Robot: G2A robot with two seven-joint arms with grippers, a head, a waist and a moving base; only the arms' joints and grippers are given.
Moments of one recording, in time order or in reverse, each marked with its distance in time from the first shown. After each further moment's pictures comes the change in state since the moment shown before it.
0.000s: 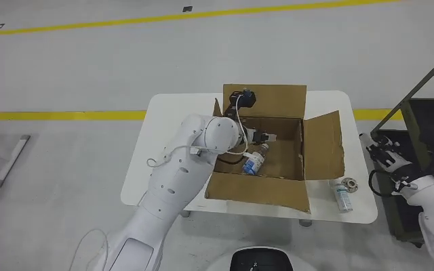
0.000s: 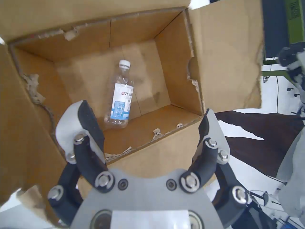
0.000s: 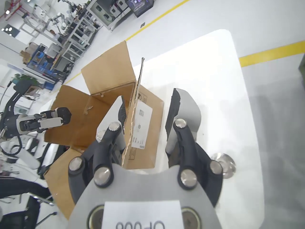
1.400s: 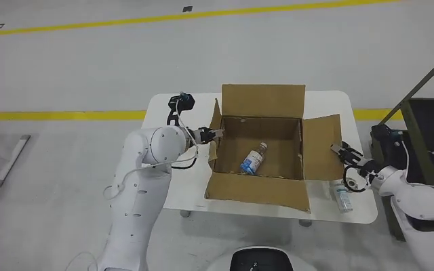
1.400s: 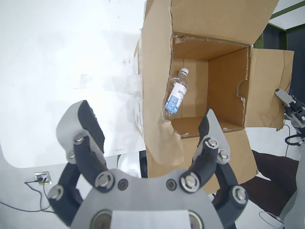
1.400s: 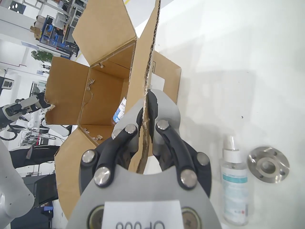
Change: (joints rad) left arm 0.210 0.108 -0.311 -0.176 0.258 0.032 -0.140; right arm 0.175 0.024 -0.171 0.214 0.023 -0.003 0.140
